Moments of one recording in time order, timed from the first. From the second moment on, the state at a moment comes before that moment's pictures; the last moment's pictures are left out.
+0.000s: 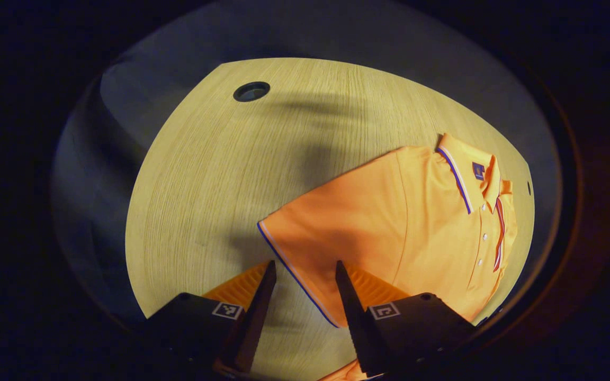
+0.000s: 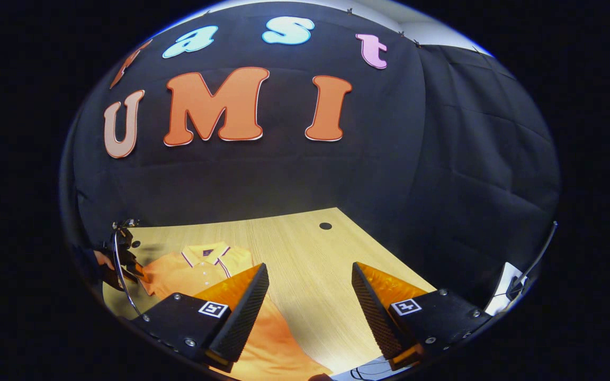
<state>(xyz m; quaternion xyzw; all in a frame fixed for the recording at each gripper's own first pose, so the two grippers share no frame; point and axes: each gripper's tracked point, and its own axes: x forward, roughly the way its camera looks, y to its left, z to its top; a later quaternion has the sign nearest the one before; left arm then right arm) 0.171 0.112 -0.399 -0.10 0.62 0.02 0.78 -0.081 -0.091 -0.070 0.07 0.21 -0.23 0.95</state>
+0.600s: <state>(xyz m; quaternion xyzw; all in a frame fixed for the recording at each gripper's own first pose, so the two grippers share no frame) 0.207 0.070 -0.345 -0.07 0.54 -0.08 0.83 -0.092 -0.111 -0.076 0.07 0.21 -0.23 0.95</state>
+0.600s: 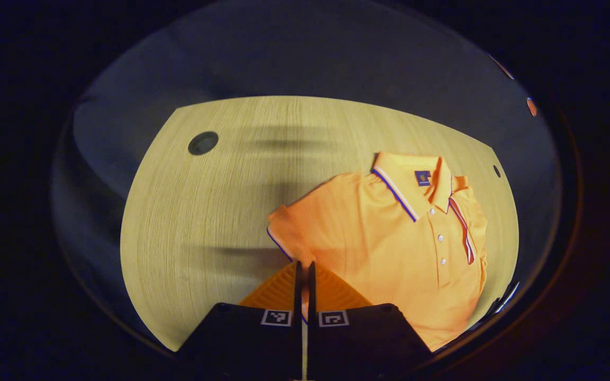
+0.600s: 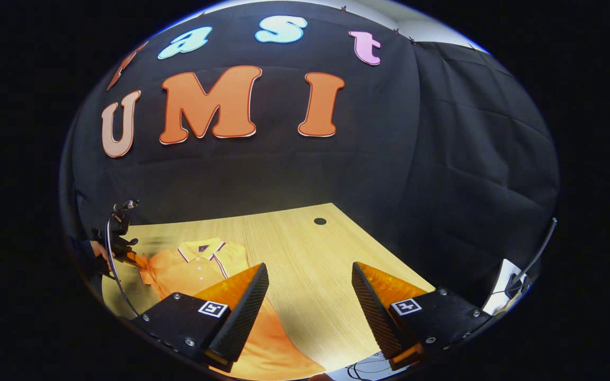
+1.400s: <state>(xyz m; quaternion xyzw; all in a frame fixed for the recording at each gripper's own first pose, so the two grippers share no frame) 0.221 -0.046 -0.273 -0.09 0.44 -0.24 0.86 -0.081 -0.116 -0.083 0.07 0.21 -0.23 0.95</state>
